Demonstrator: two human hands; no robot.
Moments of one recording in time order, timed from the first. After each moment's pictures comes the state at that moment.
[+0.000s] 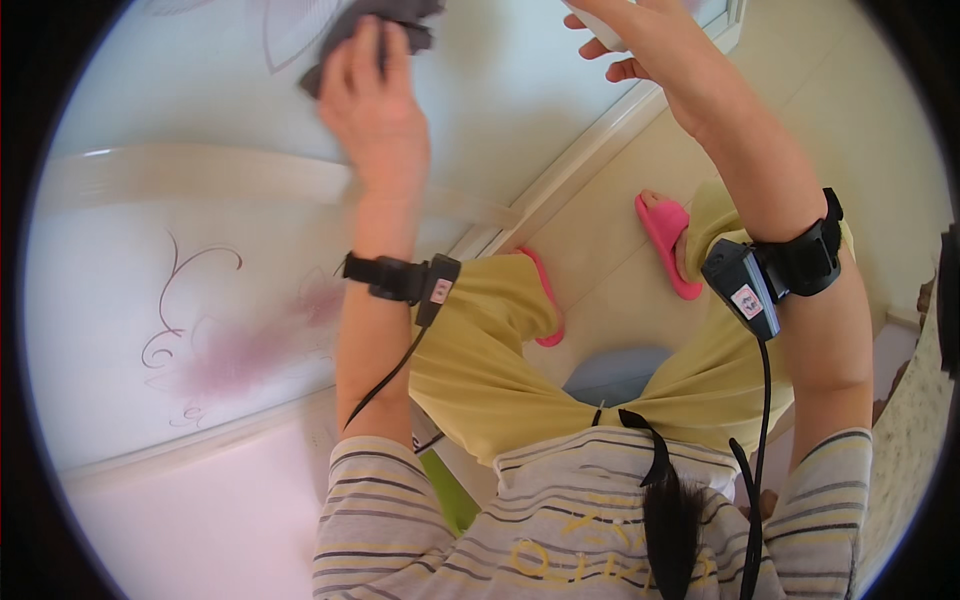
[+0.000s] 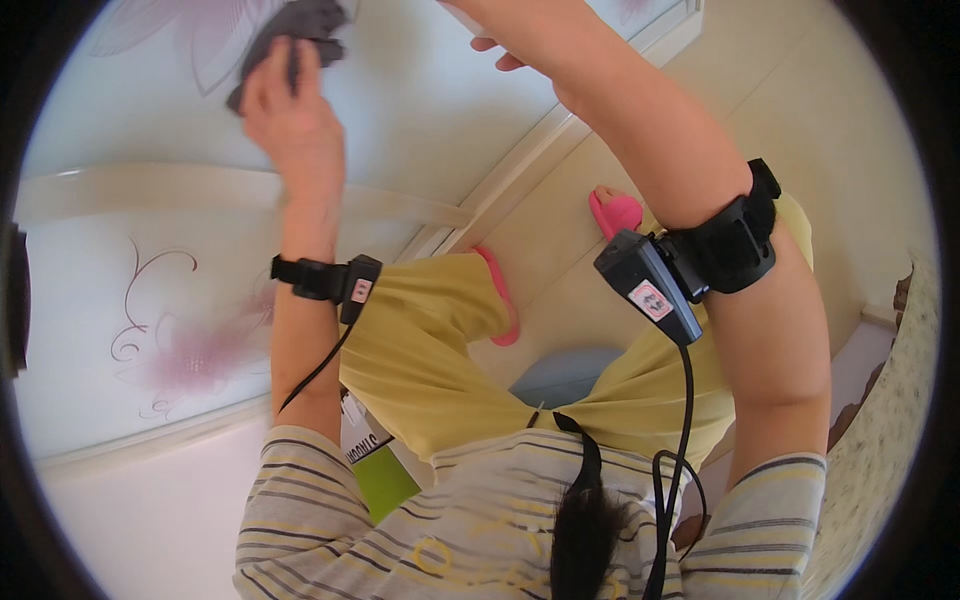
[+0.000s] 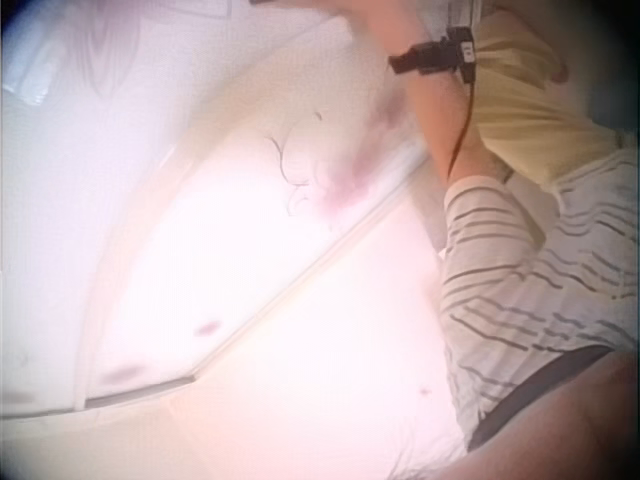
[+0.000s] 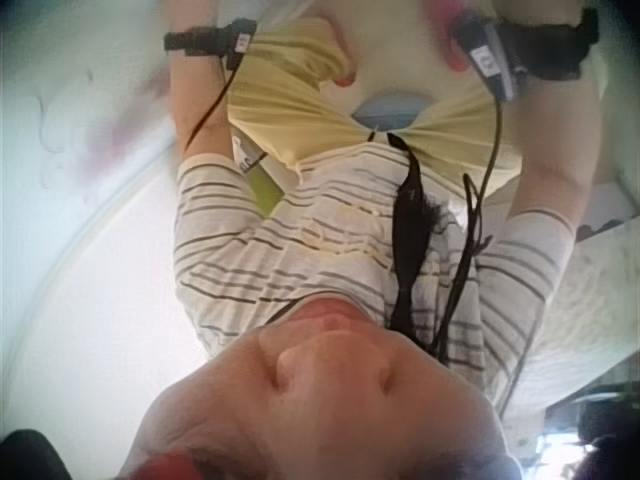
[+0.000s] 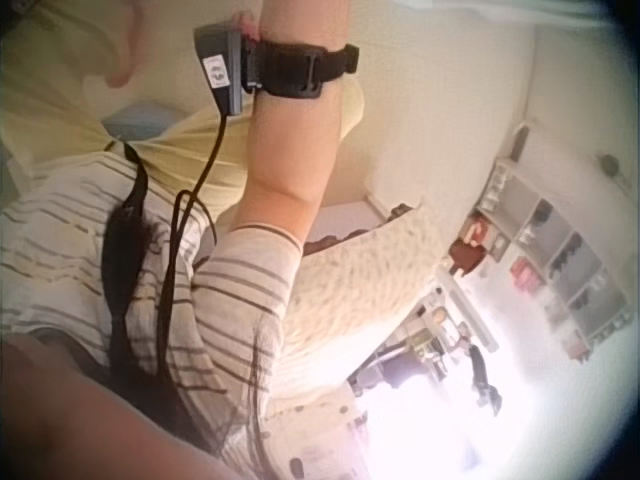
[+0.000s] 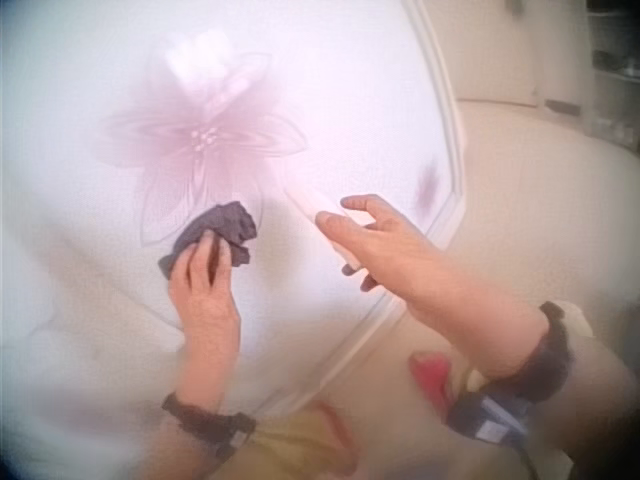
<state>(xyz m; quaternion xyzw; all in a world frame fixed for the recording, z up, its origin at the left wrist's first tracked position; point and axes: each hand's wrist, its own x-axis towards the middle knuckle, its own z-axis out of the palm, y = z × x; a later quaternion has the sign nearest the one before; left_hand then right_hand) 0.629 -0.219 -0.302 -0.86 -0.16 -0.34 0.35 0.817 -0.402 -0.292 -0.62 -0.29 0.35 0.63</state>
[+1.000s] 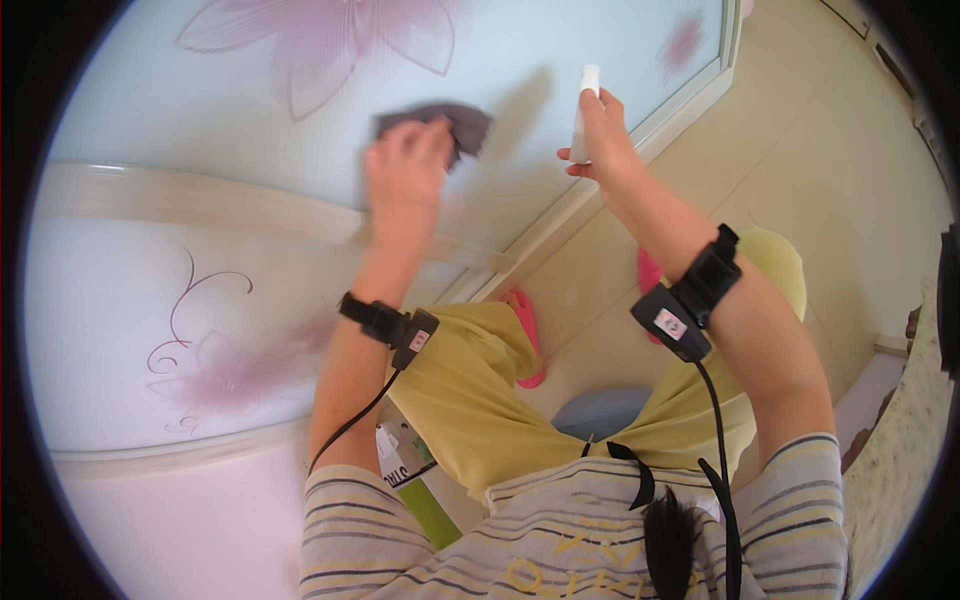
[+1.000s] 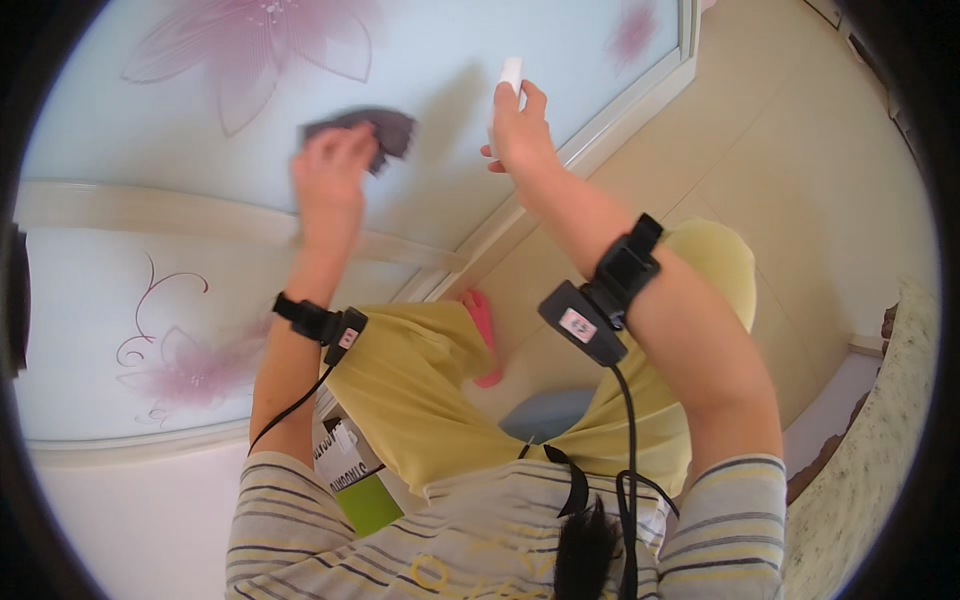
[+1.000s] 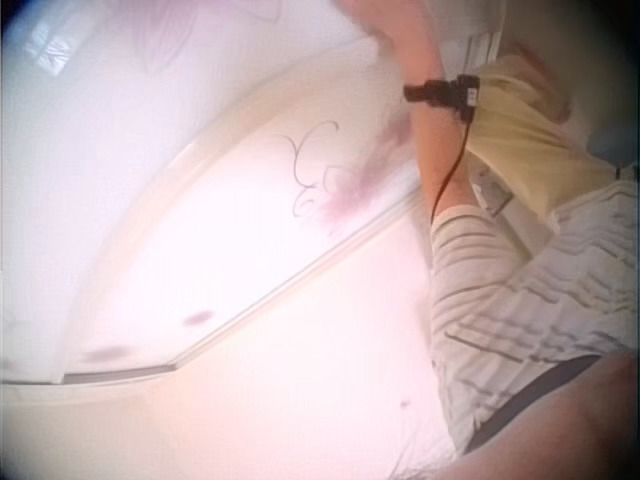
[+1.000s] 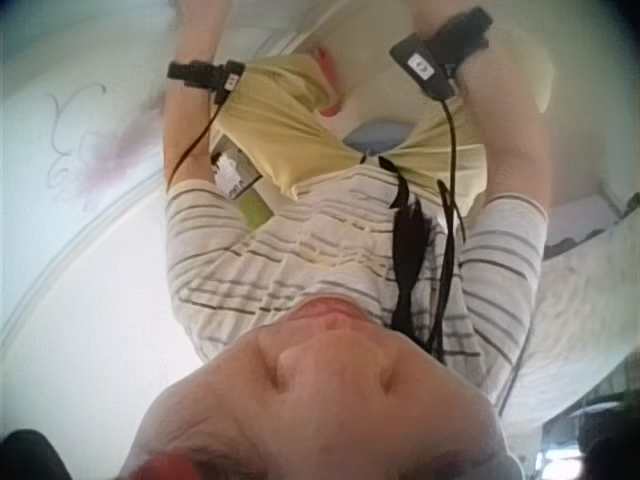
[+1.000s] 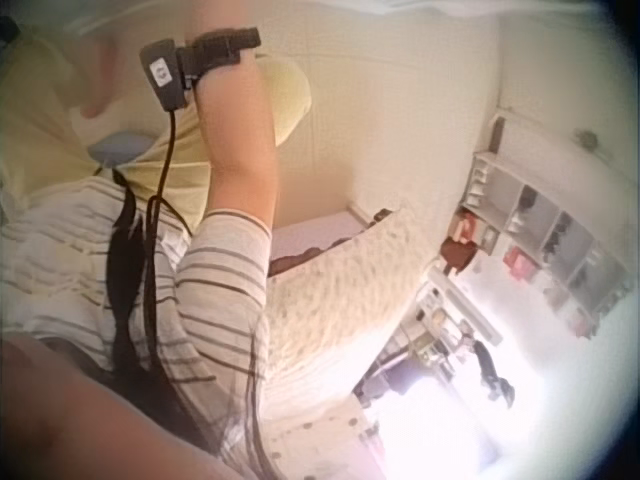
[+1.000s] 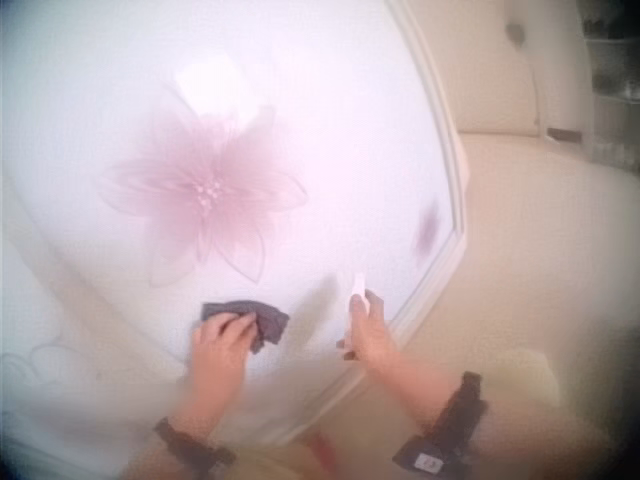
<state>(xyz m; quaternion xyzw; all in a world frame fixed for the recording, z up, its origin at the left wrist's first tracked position) 0.611 -0.223 -0.294 -0.94 -0.10 -0.24 0.24 0.788 -0.366 -0.349 -0.57 -0.08 0.42 0.70</state>
